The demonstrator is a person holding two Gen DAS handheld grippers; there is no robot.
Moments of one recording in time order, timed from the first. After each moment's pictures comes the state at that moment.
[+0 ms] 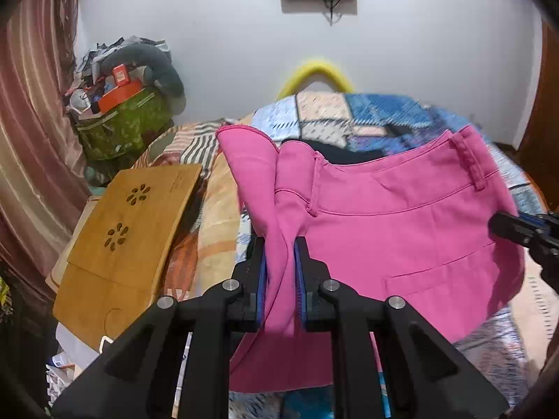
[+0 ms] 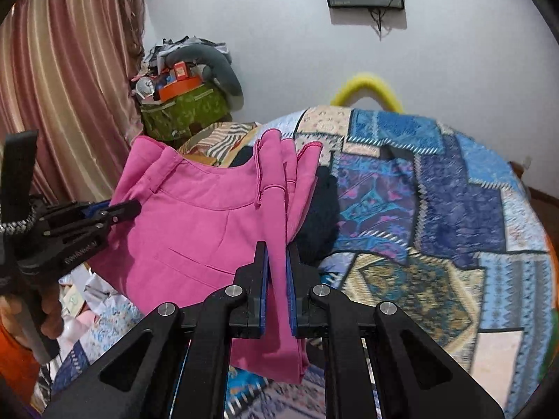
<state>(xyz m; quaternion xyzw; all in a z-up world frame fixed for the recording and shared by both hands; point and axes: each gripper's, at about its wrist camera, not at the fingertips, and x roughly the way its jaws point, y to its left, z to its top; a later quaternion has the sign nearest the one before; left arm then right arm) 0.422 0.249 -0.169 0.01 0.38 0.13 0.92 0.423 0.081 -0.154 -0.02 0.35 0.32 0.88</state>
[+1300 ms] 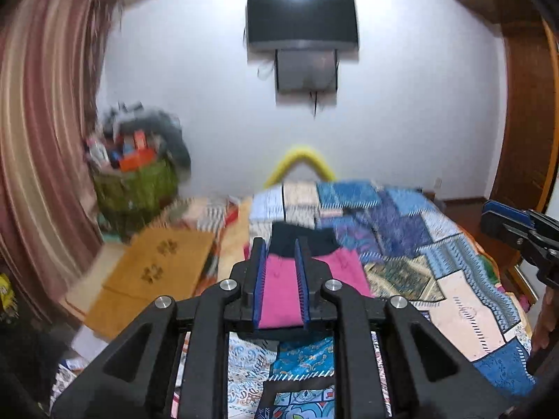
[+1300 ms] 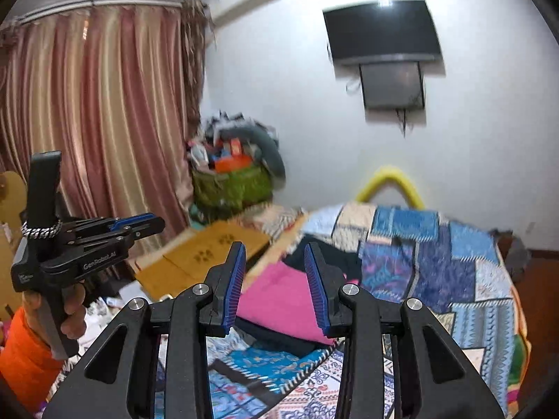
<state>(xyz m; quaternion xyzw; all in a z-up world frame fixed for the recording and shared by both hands) 0.202 0.185 0.012 0.01 0.20 0.10 0.97 0.228 0.008 0.004 0.00 0.17 0.38 0.91</state>
